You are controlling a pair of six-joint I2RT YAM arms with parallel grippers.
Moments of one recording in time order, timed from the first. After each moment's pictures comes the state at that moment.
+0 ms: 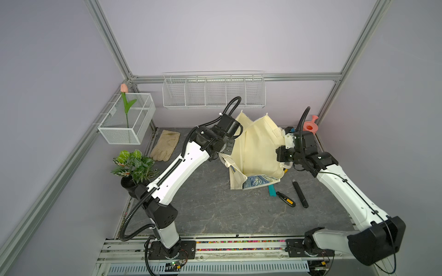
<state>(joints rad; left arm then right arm) -0.76 1.71 2.00 -1.24 -0.38 -0.28 0.30 1.30 1.23 -0.67 -0.06 0.24</state>
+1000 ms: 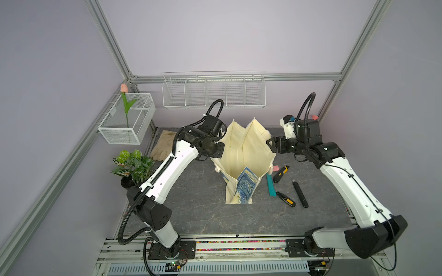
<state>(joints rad) -0.62 1.68 1.89 -1.24 -0.05 -0.23 0.35 1.33 1.50 -0.74 -0.21 0.20</state>
